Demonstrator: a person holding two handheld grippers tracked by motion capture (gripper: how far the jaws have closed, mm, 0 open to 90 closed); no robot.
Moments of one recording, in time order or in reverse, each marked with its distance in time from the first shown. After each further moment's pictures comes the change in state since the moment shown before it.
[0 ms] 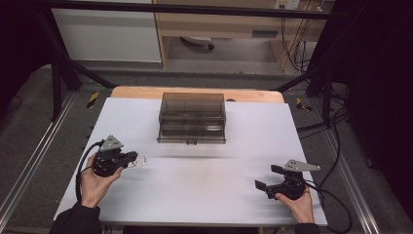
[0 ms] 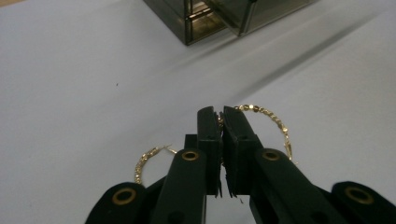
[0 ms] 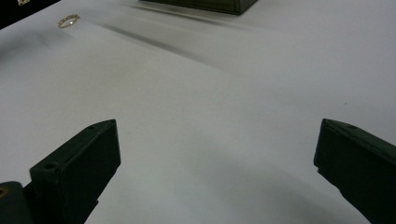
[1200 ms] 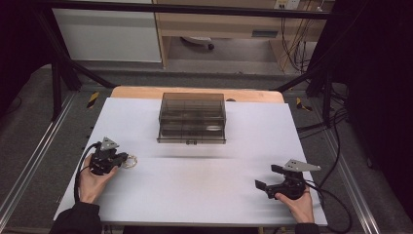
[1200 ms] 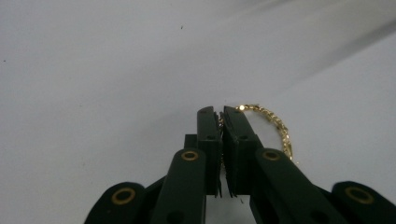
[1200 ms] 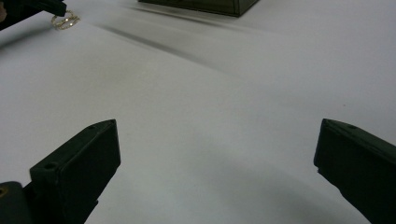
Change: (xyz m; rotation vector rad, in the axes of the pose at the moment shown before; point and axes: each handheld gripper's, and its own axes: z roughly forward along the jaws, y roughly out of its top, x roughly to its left) left arm 0.044 -0.034 0.029 0.083 0.137 -0.049; right arm 0.000 0.000 0.000 -0.006 -0.001 -0.004
